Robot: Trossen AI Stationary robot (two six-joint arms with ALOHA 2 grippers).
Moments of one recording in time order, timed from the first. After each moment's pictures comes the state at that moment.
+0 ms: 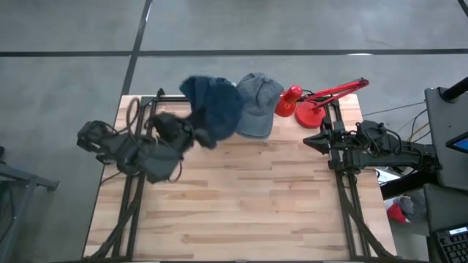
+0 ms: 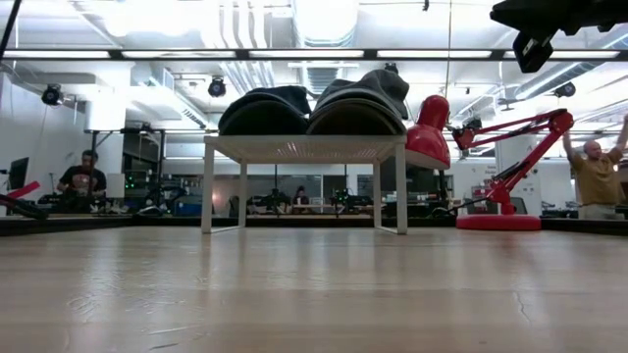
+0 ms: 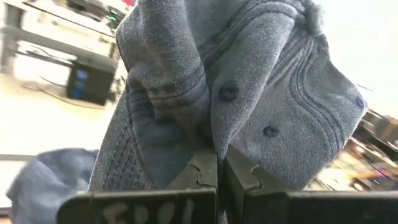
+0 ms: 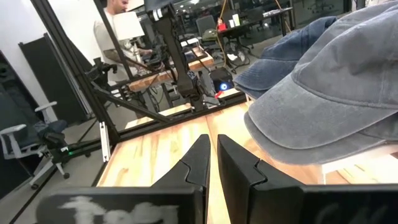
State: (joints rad) left arm -0.45 1.53 1.94 -0.63 -1.50 -0.78; right arm -0.09 0.30 0.47 -0.23 -0.05 0.34
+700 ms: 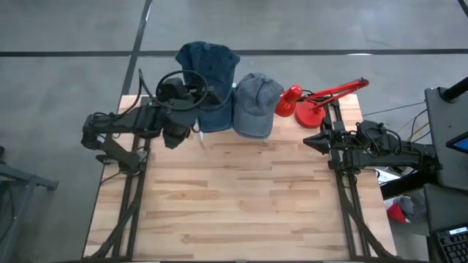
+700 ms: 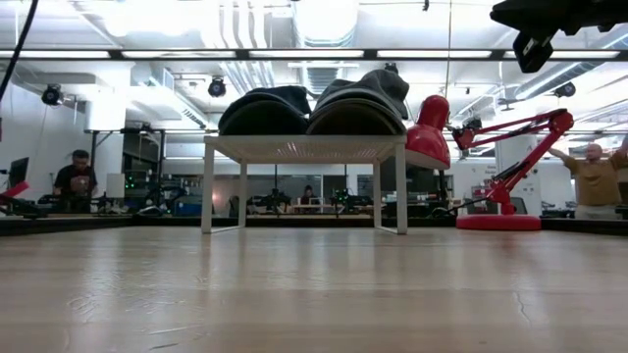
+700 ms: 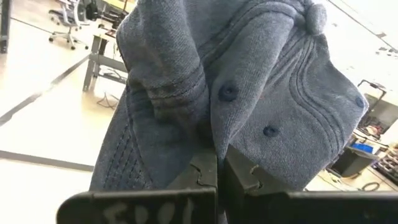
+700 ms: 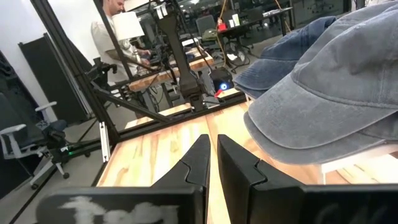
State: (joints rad) left arm -0.13 1.52 1.93 -0.64 -1.45 -0.75; right arm -0.09 0.30 0.47 -0.23 -0.05 0.34
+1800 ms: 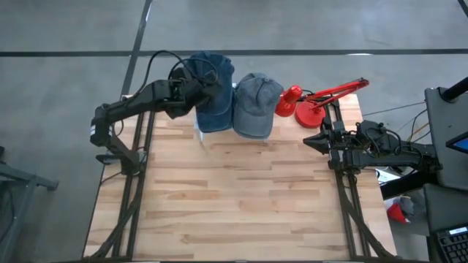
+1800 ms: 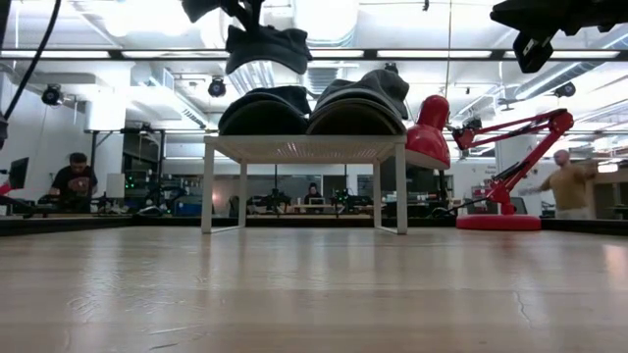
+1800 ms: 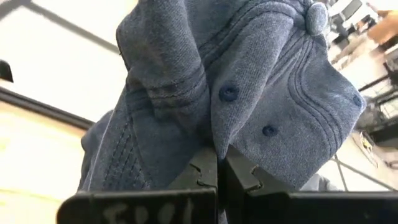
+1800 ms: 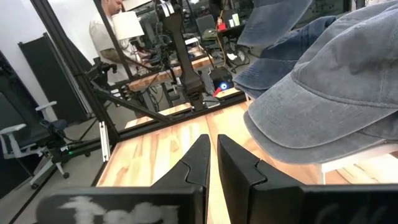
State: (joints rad) left arm 0.21 1.58 1.92 -1.18 -0.90 -1.47; right arm -0.09 0.30 0.47 -0.24 -0.05 0.34
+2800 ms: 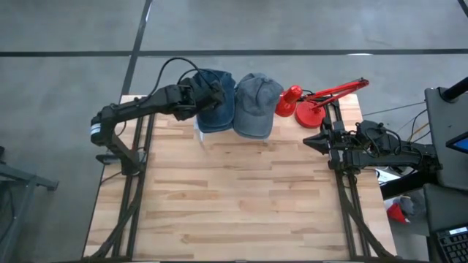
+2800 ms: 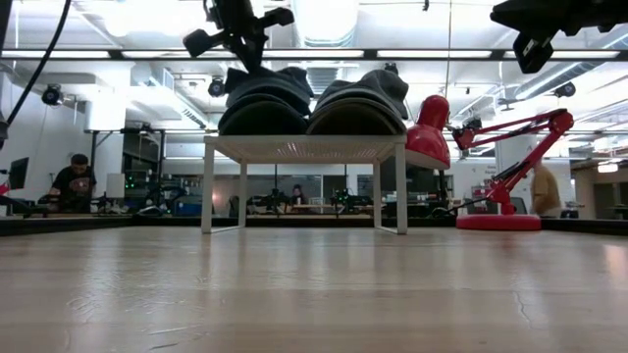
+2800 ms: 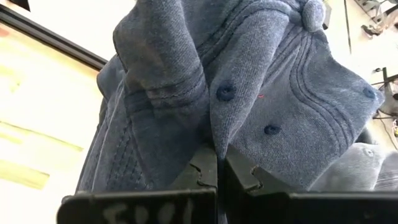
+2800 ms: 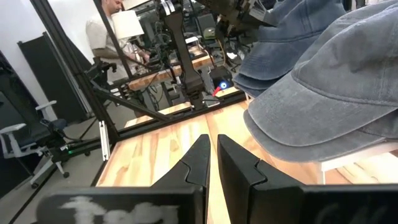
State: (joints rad) left arm 0.26 1.58 1.72 -1.12 -0.71 -1.61; right arm -0.09 0.30 0.47 -0.24 -0.05 0.34
